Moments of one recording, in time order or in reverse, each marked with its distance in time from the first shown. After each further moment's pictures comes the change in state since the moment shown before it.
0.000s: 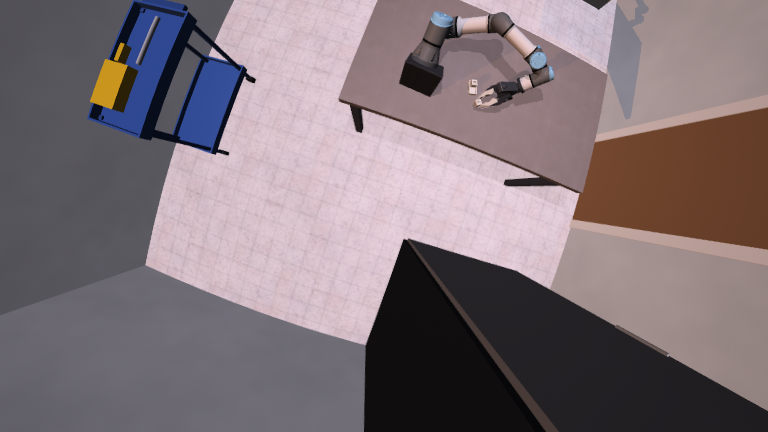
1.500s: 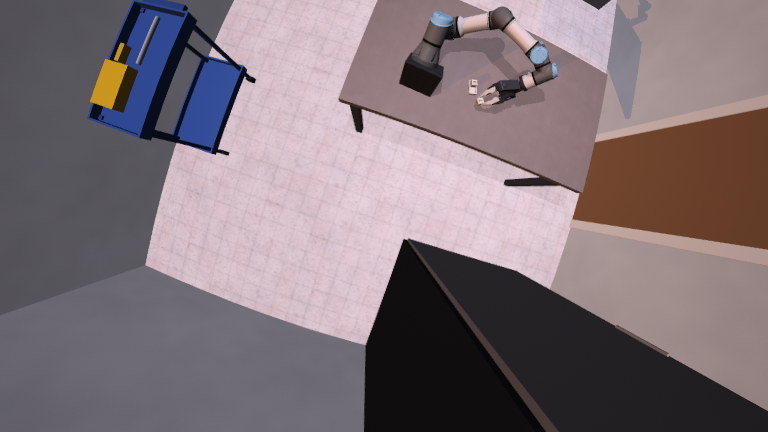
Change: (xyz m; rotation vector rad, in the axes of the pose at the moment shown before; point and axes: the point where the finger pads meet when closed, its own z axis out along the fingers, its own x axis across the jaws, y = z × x) arm -0.001 -0.015 -0.015 -0.084 0.011 0.000
